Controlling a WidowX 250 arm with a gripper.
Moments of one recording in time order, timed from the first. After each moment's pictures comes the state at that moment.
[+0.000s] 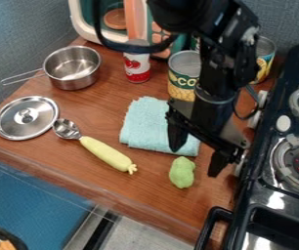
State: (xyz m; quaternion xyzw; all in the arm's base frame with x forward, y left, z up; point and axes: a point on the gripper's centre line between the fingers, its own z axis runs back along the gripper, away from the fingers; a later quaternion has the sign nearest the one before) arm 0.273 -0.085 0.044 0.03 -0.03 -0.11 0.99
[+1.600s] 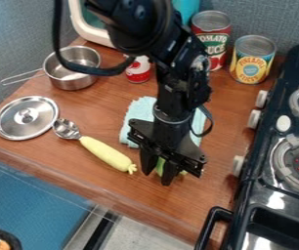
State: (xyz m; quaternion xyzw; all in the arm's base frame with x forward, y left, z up) arm 0.251 -0.045 0.024 0.04 -0.01 -0.04 1.00
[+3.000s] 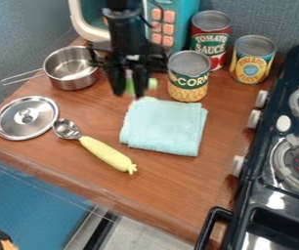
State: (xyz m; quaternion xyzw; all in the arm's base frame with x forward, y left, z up) arm 0.303 0.041 0.092 -0.03 -0.02 0.13 0.99
